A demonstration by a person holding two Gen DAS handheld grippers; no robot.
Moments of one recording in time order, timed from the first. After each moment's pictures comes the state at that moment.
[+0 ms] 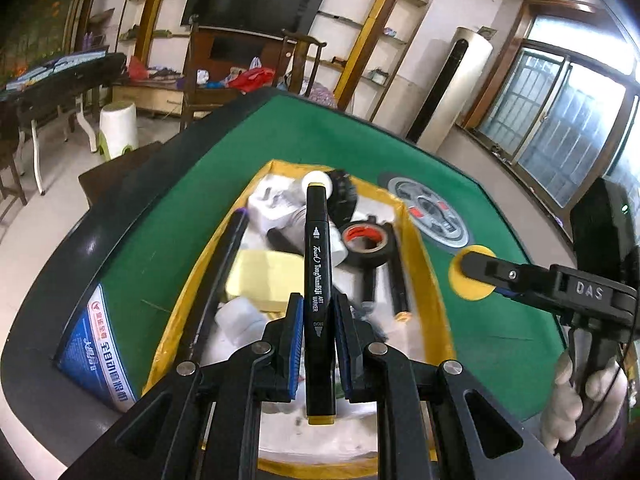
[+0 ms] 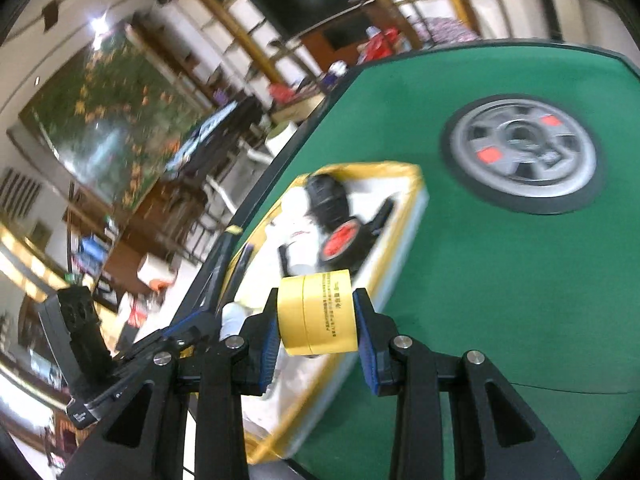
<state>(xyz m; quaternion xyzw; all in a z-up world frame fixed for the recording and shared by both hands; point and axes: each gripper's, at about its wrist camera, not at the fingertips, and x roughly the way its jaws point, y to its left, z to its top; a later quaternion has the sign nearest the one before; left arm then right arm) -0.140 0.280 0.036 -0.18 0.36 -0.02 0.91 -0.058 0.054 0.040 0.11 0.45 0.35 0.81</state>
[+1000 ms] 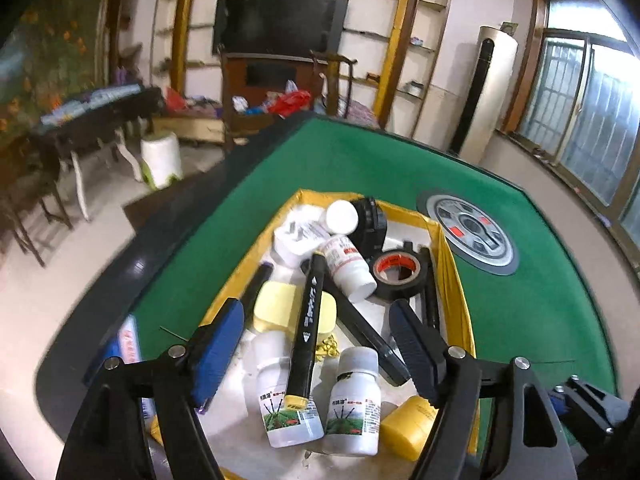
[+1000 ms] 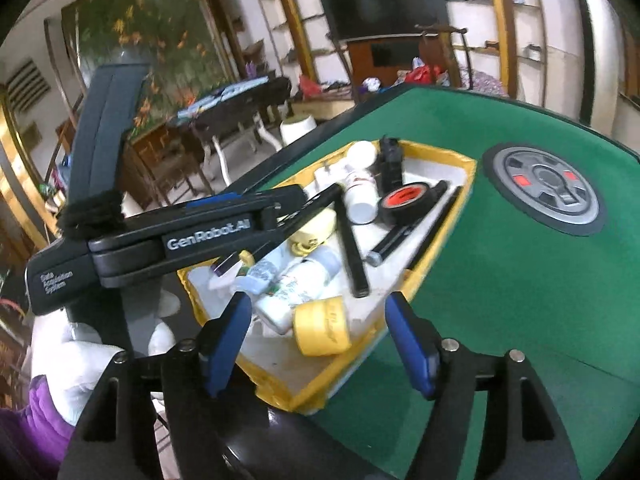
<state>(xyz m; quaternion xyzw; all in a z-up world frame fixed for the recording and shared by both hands) -0.134 0.253 0.053 -0.11 0.33 0.09 0.93 -0.152 0.086 0.029 -0.03 0.37 0.36 0.86</state>
